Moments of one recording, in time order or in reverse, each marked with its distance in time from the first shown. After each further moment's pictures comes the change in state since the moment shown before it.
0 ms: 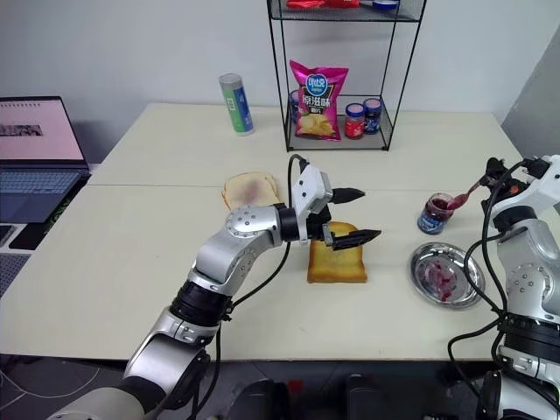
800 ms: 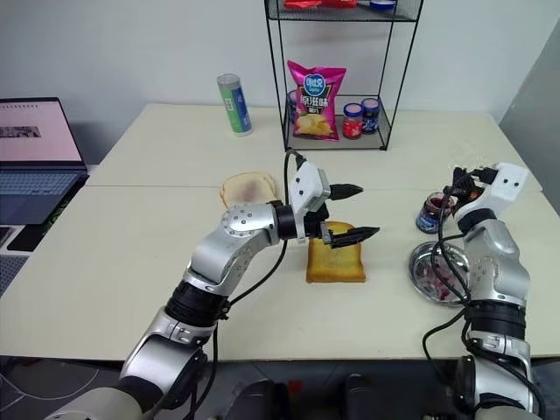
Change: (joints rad) left arm 0.001 0.025 0.000 -0.040 -0.001 0.008 0.017; right arm -0.085 0.130 0.031 0.186 -0.158 -0.088 0.047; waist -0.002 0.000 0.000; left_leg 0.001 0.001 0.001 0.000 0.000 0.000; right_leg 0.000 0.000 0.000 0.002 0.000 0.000
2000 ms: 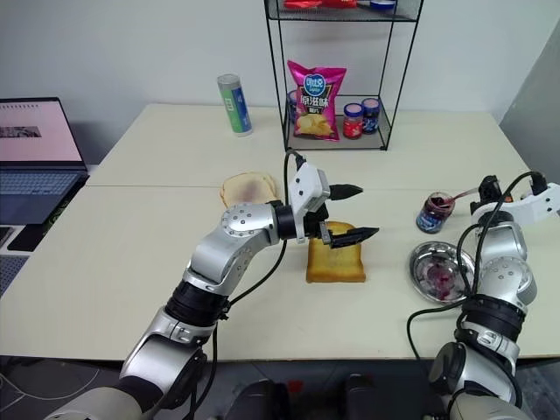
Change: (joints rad) left arm -0.001 -0.008 0.000 0.013 0.004 -0.014 -0.016; right arm -0.064 0.112 -0.307 -0.049 0.354 0.126 -0.295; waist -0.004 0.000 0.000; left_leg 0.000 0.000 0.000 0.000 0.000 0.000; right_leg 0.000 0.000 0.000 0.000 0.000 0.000
